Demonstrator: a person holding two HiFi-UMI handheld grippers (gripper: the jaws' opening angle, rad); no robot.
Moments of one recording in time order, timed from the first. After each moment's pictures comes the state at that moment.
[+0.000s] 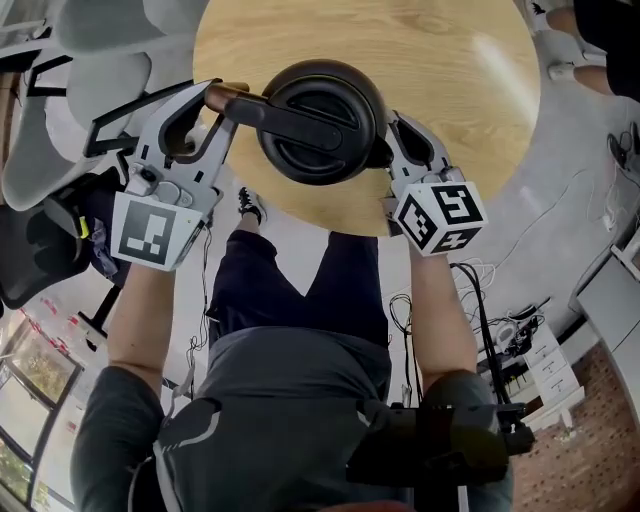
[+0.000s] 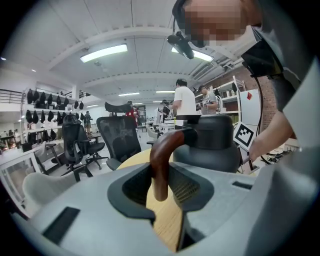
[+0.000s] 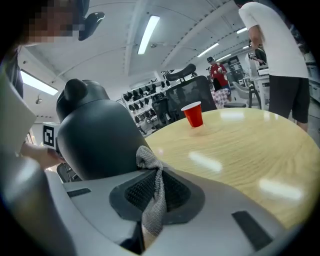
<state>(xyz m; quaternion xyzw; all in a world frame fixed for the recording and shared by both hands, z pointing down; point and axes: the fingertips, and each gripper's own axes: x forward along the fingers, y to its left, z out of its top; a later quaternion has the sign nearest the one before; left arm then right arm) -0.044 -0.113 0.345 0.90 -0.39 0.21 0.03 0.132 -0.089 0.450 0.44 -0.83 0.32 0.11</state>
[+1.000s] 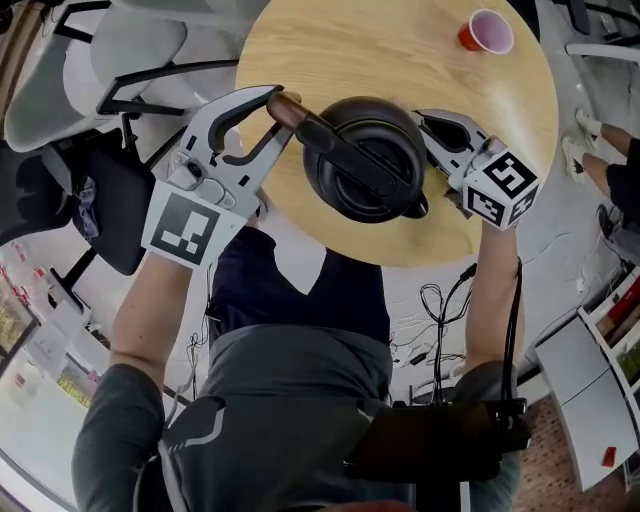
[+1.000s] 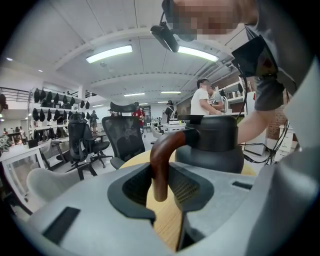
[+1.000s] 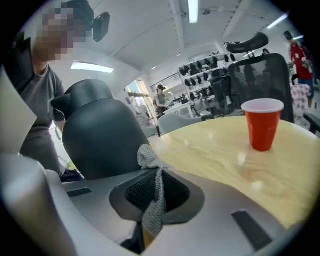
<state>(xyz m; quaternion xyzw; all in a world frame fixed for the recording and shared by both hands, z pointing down) -0.044 -0.112 0.346 0.88 -0.42 0.20 0.05 0.097 -0.138 0.443 0.09 -0.94 0.23 0.22</state>
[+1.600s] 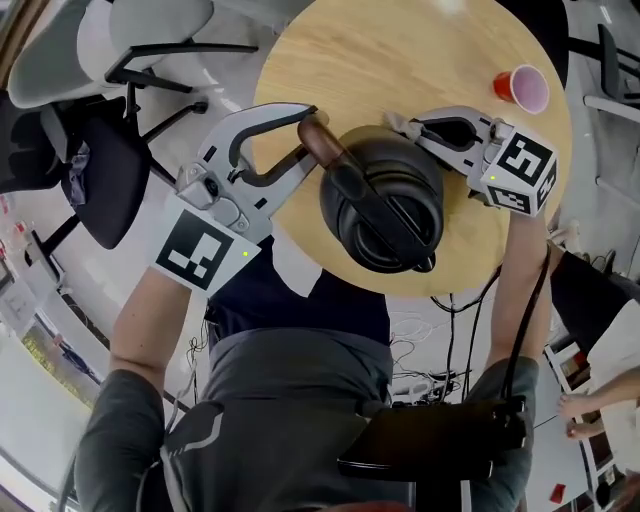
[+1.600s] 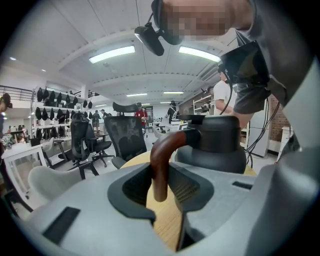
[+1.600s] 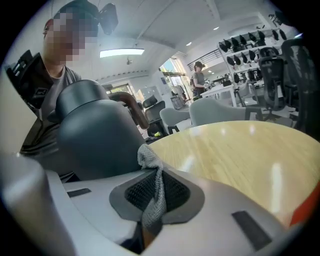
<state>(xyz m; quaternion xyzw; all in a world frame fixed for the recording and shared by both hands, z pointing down) -0.040 -0.118 0.335 0.89 -0.42 0.18 0.02 0.048 -0.151 0.441 -0.16 -0.93 0.18 0.28</state>
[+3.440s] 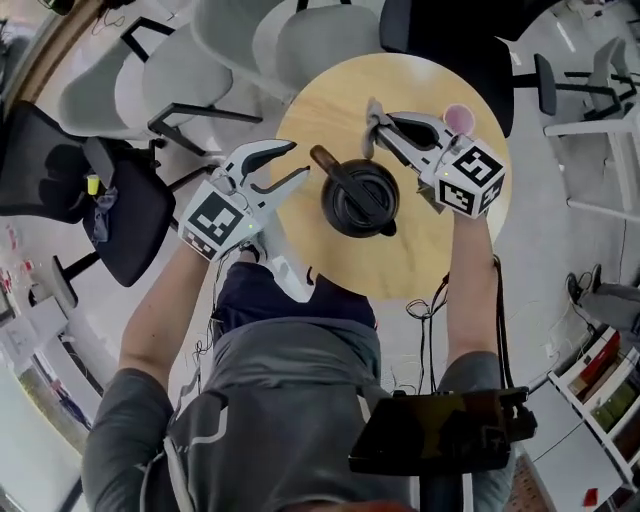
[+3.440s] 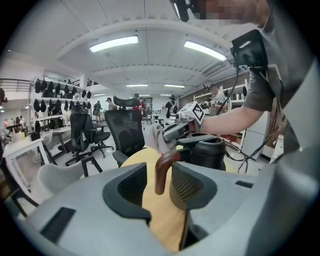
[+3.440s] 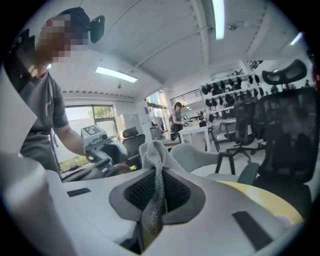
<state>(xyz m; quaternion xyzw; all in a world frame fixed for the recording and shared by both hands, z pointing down) -0.062 -0.093 0.301 0.88 -0.43 0.19 0.13 0.016 -0.192 0.301 0.03 -0.98 0.13 0.14</state>
